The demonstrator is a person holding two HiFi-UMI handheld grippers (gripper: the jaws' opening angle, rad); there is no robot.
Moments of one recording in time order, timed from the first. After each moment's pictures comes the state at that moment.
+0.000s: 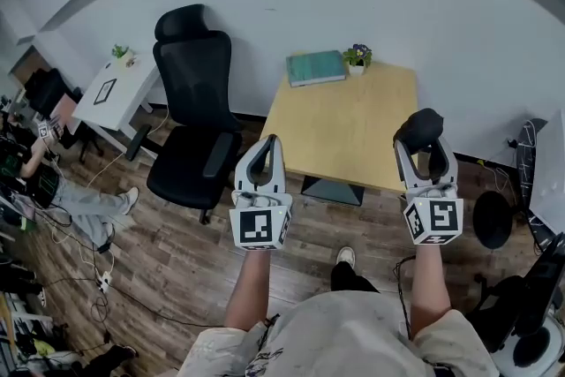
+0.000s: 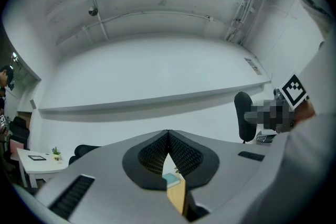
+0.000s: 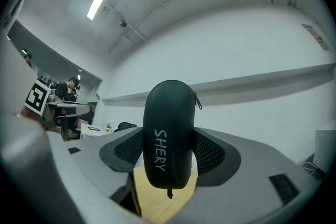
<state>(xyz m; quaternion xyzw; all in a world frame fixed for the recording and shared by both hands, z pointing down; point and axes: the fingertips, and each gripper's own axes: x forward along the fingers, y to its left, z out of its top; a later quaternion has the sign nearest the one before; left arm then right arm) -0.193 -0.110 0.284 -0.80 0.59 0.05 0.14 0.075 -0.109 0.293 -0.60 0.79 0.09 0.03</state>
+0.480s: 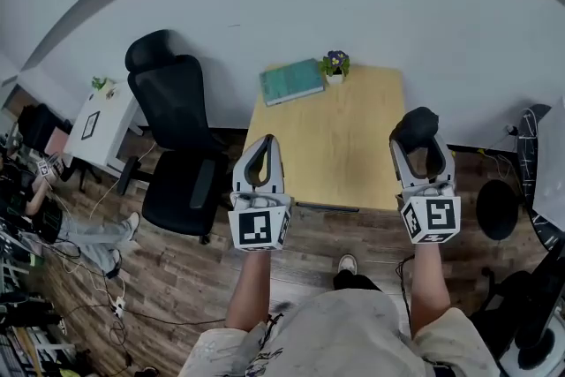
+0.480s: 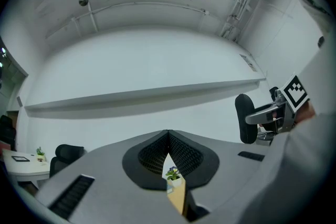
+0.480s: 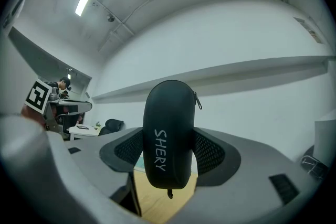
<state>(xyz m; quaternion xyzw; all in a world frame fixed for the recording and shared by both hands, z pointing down) -0.110 -0.227 0.284 -0.82 0.56 0.03 0.15 0.151 -0.207 0.314 -0.63 0.78 0.07 0.03</state>
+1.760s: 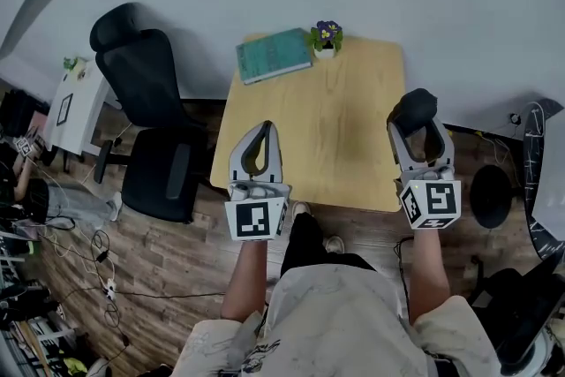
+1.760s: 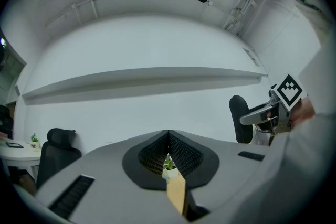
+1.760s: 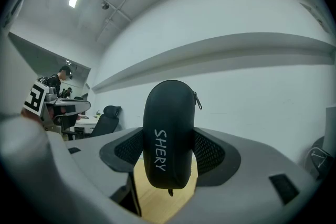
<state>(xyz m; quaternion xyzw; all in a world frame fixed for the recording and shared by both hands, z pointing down) -0.073 -0.318 0.368 -0.82 0.55 0.01 0.11 0.181 -0.311 0.392 -0.62 0.79 0.02 -0.02</state>
